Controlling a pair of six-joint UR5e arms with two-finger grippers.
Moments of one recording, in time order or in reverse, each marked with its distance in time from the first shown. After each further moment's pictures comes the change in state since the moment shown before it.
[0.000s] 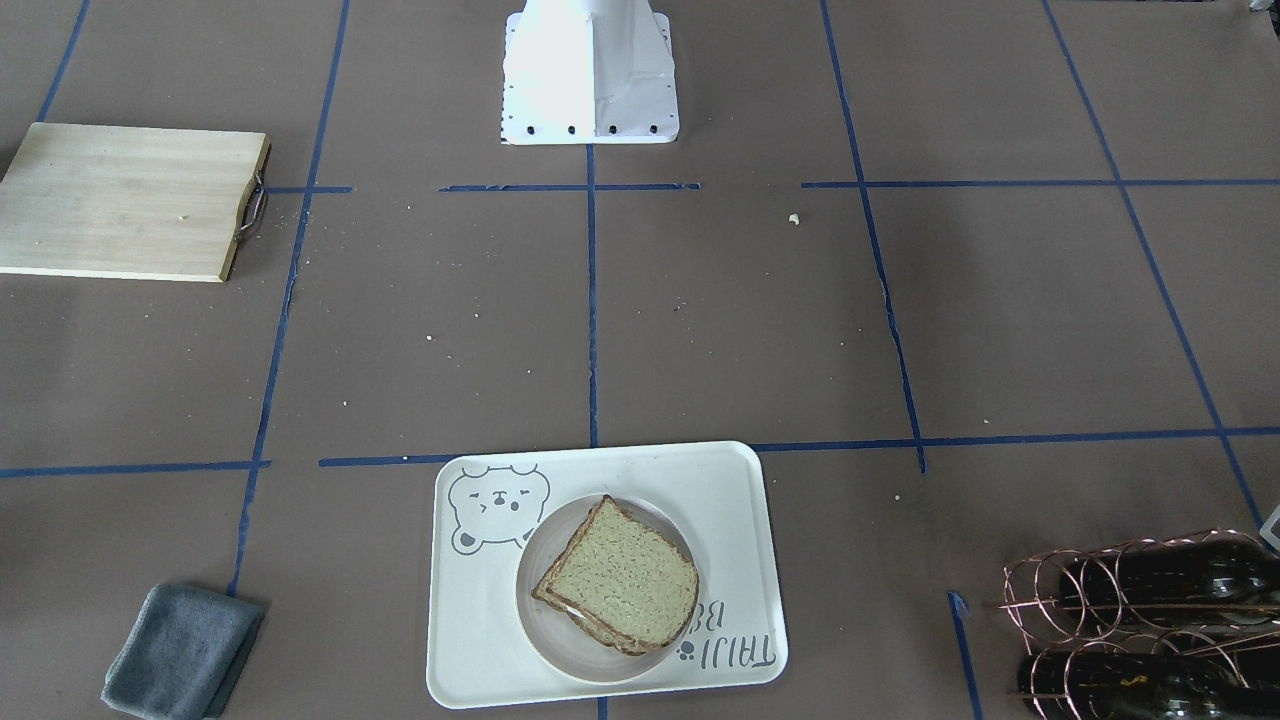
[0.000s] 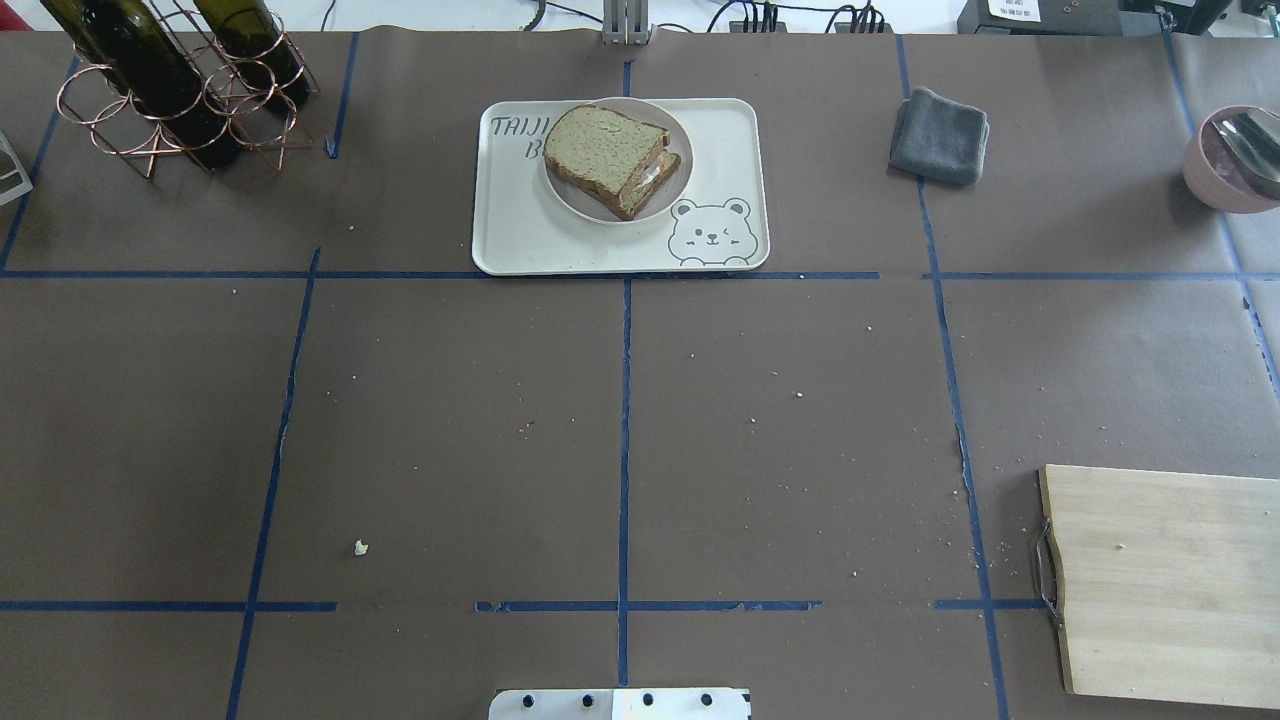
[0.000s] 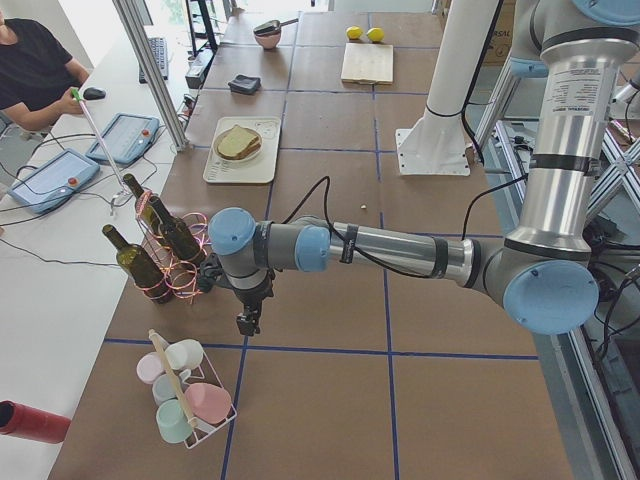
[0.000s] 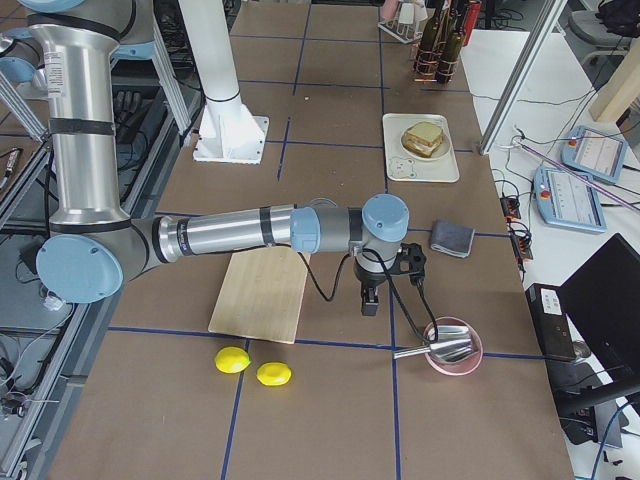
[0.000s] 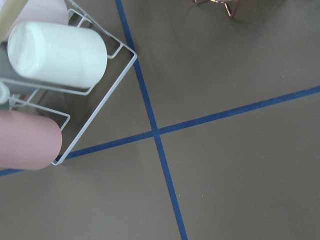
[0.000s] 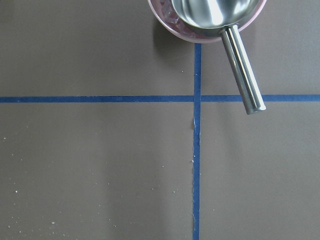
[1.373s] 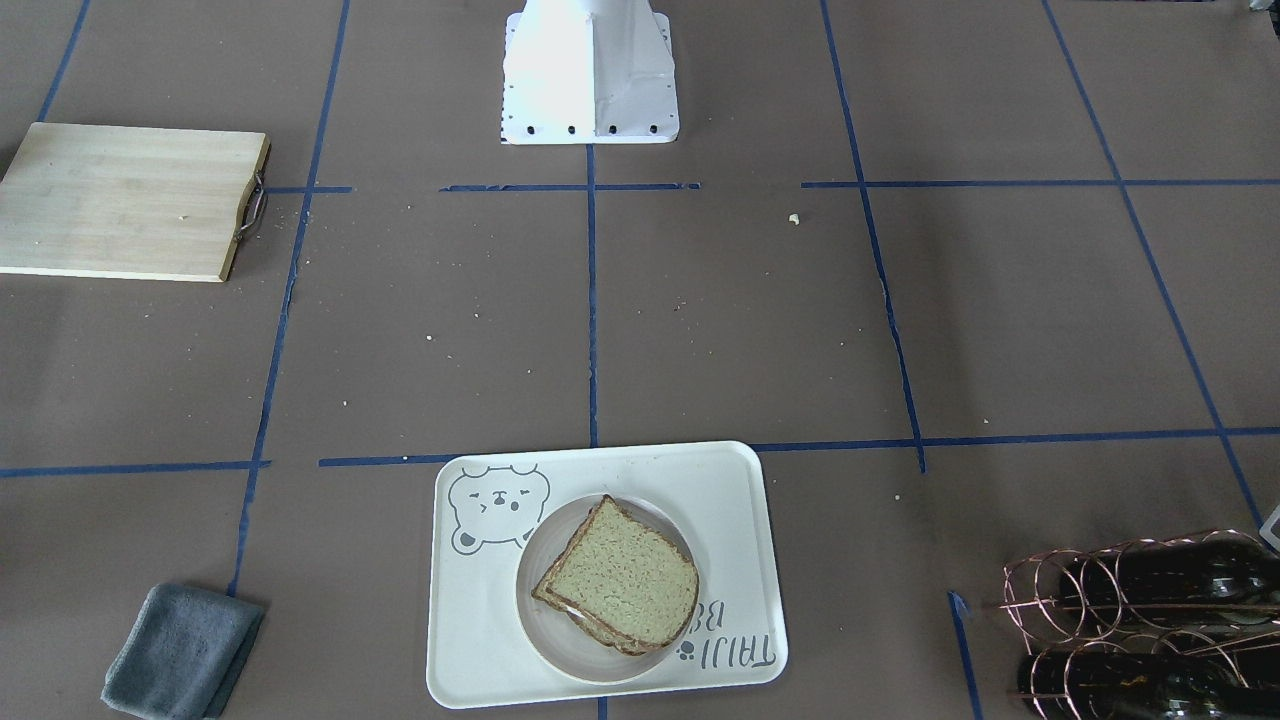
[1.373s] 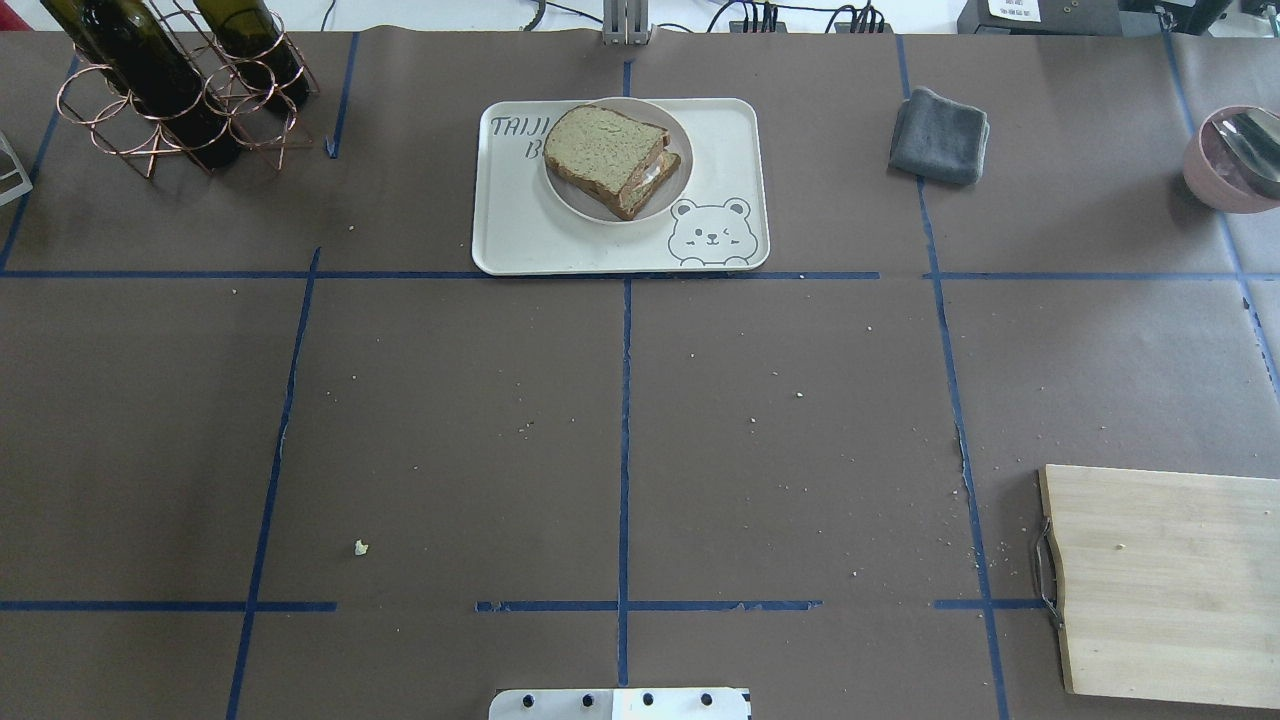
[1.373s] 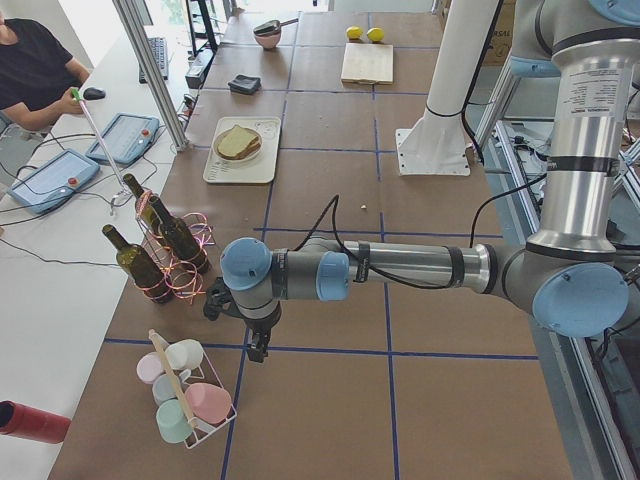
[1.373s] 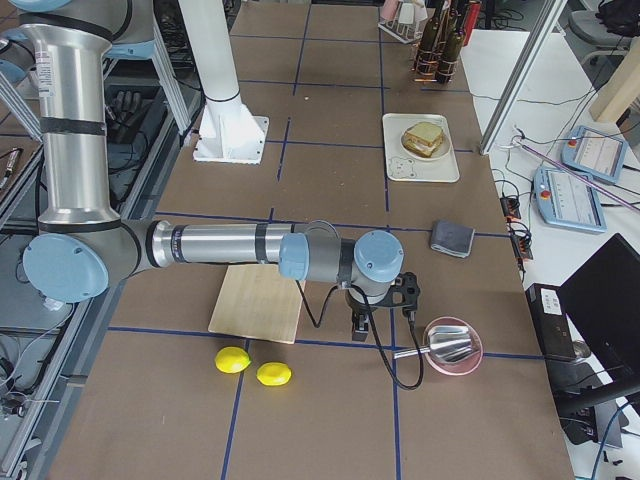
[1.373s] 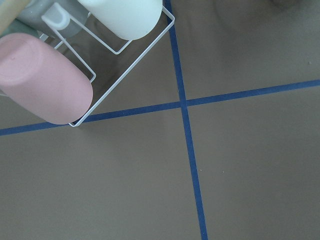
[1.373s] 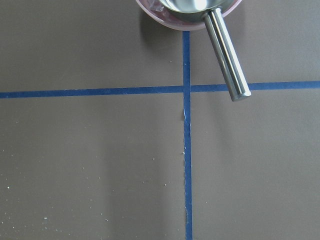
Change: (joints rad) left arm -0.067 0.059 0.011 -0.061 -0.020 0.026; right arm 0.010 -0.013 -0.019 0.002 0.009 -0.015
